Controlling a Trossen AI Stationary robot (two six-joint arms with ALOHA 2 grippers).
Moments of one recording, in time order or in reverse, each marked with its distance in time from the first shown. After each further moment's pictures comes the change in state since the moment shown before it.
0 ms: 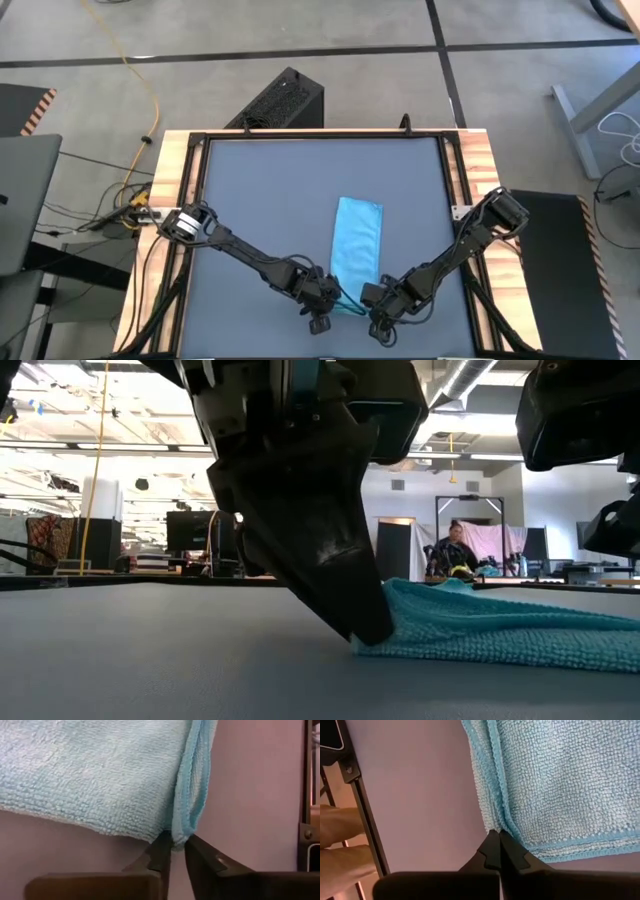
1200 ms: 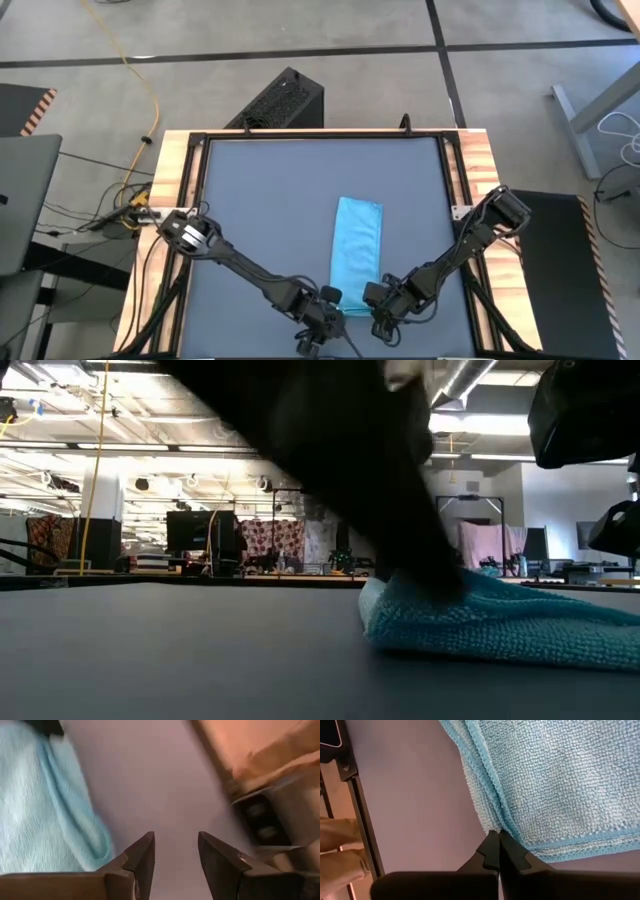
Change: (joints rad) left arm -0.086 0.085 0.242 -0.108 0.013 0.507; right arm -0.021 0.000 -0.039 0.036 0.068 -0.015
